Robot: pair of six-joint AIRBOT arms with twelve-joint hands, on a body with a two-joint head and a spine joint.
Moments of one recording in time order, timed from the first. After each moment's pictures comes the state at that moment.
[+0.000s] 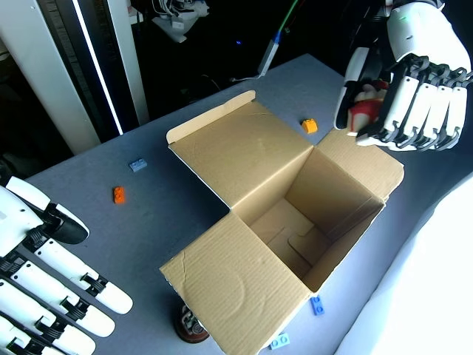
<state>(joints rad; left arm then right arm) -0.12 -1.05 1.42 1.66 -0.47 -0.65 -0.47 -0.53 0.72 0.65 0.52 -1.43</state>
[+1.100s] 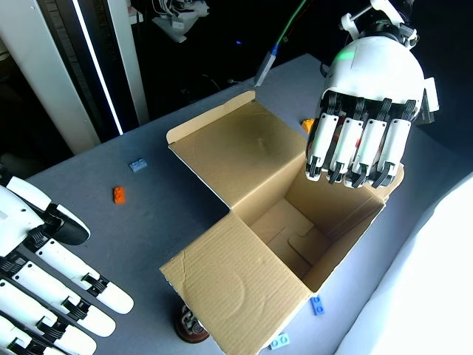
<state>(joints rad) -0.04 -1.20 1.50 1.48 -0.67 -0.07 -0.47 -0.53 0.72 0.65 0.53 -1.43</state>
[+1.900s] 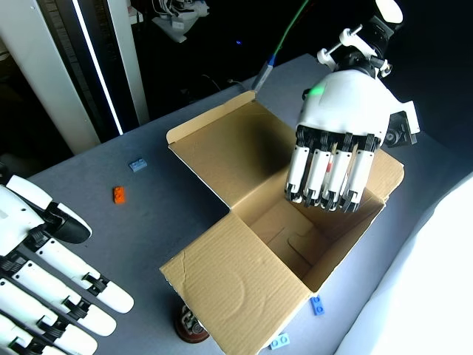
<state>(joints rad) 0.08 -1.26 1.55 1.34 -0.65 0.09 -0.47 -0.54 0.72 0.64 0.53 -1.44</state>
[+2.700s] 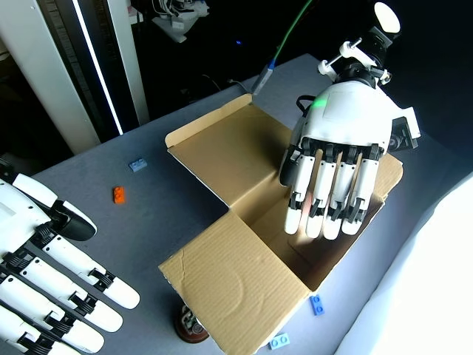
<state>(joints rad) 0.10 -1.27 1.56 1.30 -0.64 0.13 -0.47 -0.54 0.72 0.64 0.54 -1.44</state>
